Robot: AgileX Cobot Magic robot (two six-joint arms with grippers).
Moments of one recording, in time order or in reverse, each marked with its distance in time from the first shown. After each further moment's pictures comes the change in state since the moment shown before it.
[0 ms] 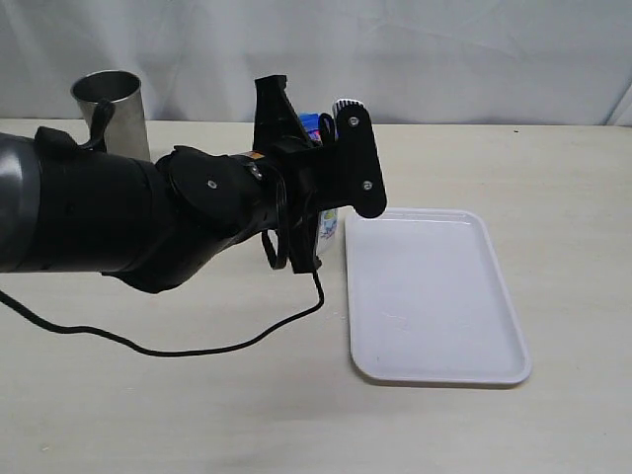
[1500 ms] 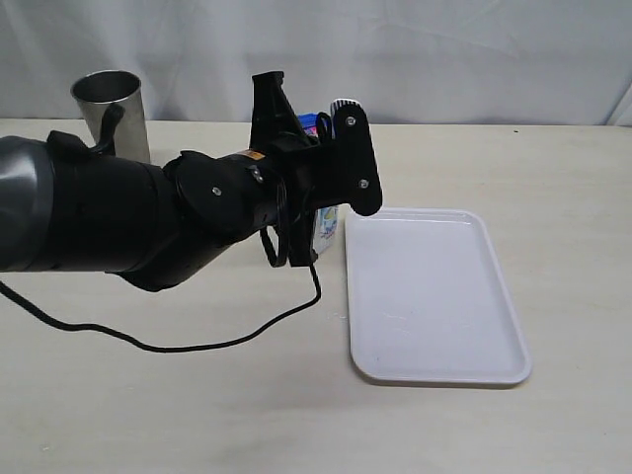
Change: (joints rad) left arm 0.009 0.019 0.000 0.082 -0.038 -0.061; right arm 0.000 0.000 0.000 0.000 0.000 0.000
